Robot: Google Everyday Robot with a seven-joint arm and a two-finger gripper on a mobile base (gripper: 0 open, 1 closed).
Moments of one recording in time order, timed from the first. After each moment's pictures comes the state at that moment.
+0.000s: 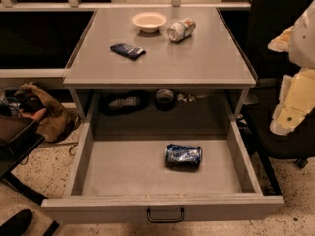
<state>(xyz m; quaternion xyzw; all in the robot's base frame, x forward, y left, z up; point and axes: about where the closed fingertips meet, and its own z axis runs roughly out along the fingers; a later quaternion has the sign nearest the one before) 0.438 -0.216 0.977 -0.60 0.78 -0.04 0.16</state>
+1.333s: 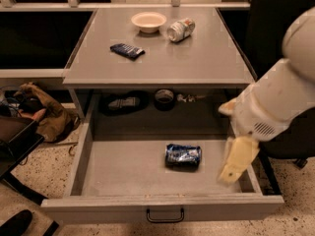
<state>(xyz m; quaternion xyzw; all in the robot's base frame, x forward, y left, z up) 0.415 -0.149 0.846 -0.61 0.77 0.09 0.16</state>
